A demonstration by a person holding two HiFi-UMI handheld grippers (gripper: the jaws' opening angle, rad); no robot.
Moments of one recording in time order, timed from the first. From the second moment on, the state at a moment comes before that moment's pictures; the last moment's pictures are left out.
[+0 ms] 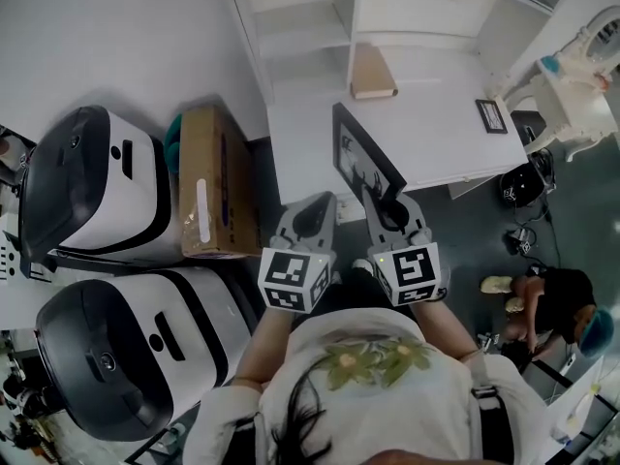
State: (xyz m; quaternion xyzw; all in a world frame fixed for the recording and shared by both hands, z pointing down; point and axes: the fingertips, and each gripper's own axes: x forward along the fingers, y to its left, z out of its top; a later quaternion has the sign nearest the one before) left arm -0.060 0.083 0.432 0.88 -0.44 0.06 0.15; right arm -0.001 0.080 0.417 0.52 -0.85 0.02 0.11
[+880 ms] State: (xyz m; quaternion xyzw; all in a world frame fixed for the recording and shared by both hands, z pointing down) left arm -0.069 0.030 0.416 0.88 -0.46 0.07 0.12; right arm -0.006 0.017 0.398 0.52 -0.85 -0.01 0.08
